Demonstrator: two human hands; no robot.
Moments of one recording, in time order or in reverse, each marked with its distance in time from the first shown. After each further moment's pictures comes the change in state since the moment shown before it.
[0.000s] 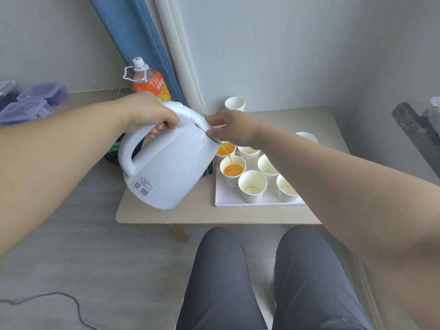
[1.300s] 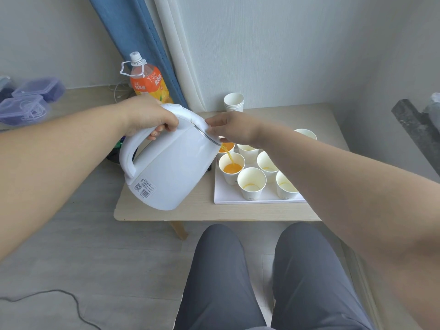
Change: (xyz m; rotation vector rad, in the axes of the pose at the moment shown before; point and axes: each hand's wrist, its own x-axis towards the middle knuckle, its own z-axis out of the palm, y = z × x) left_hand 0.003 -0.008 0.010 -0.022 -0.015 -0.015; right_hand 0.001 0.005 0.006 0.075 -0.058 0.067
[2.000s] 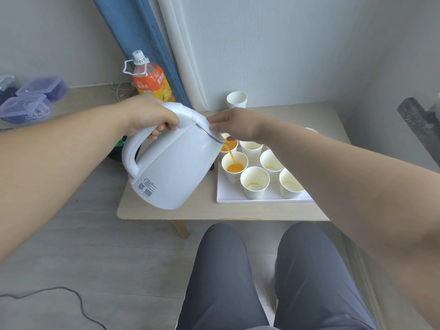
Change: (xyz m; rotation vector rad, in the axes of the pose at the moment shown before) left_hand 0.005 -0.008 -0.003 -0.058 -0.028 0.010; right_hand 0.003 -0.003 -0.006 -0.092 -0.016 -0.007
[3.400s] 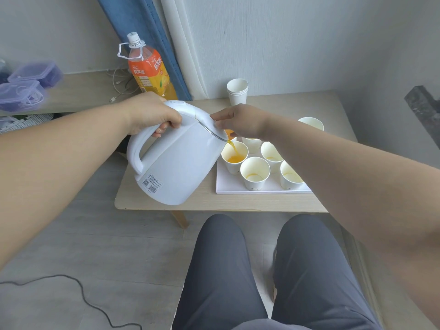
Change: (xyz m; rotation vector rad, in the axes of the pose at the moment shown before) left_hand 0.005 -0.013 0.019 -0.038 -0.027 -0.014; right_hand -0.002 0.017 0.009 0.046 -0.012 0.074
